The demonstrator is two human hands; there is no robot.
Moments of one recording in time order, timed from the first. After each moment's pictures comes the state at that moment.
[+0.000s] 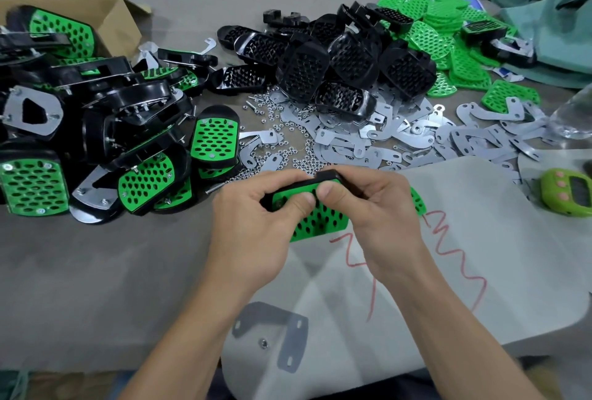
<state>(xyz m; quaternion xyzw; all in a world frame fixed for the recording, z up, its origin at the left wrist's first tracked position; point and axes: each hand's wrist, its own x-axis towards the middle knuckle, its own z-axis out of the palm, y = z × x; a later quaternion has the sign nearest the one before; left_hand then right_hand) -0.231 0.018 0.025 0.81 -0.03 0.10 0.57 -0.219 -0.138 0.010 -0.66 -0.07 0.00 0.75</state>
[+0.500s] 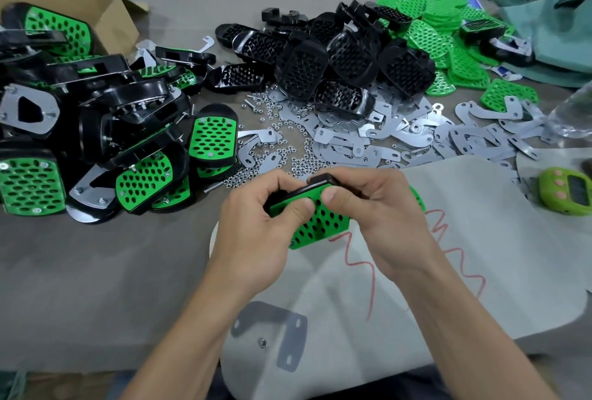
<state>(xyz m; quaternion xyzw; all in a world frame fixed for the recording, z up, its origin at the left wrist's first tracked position) -0.234 0.021 0.016 0.82 -0.01 0.04 0.57 -0.216 -0.147 0.015 -0.67 -0.09 0.07 0.73</state>
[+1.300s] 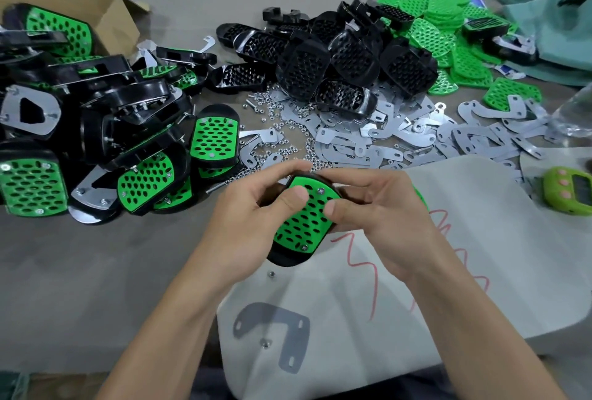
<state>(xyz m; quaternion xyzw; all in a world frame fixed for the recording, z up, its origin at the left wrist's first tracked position) -0.224 0.034 0.025 0.76 -0.01 -0.07 0.64 -0.216 -0.149 0.020 -0.64 -0.01 0.13 0.76</state>
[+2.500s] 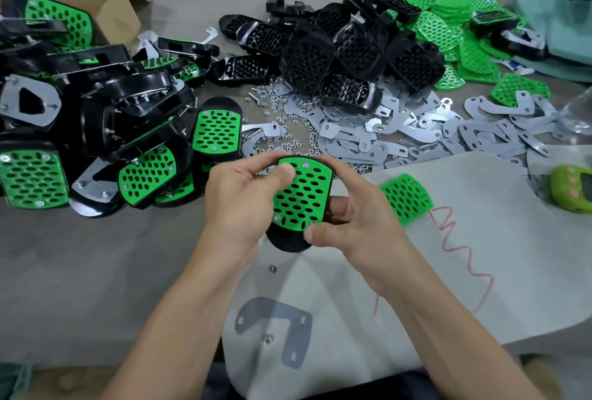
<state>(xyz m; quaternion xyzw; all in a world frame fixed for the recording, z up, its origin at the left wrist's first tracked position) -0.204 0.027 0.010 0.69 0.17 0.02 0.71 -0.227 -0.130 0.001 -0.68 -0.01 0.16 0.72</state>
